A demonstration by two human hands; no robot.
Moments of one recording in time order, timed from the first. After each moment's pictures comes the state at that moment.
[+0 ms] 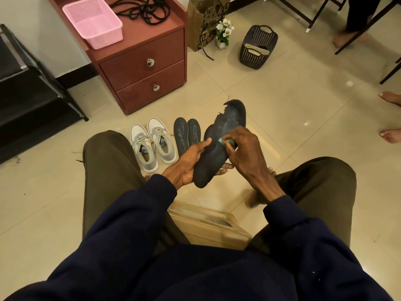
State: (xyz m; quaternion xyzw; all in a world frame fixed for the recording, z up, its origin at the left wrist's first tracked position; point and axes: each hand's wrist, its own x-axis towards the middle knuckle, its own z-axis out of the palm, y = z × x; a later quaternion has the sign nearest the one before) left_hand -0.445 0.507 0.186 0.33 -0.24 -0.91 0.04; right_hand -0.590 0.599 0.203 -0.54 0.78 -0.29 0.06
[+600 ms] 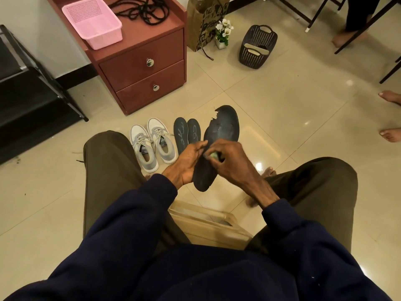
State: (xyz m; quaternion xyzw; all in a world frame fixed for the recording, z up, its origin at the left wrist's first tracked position) left_hand -0.443 0.501 0.176 0.37 -0.24 -0.90 0.04; right_hand -0.563 0.602 0.206 -0.61 0.72 -0.28 0.16
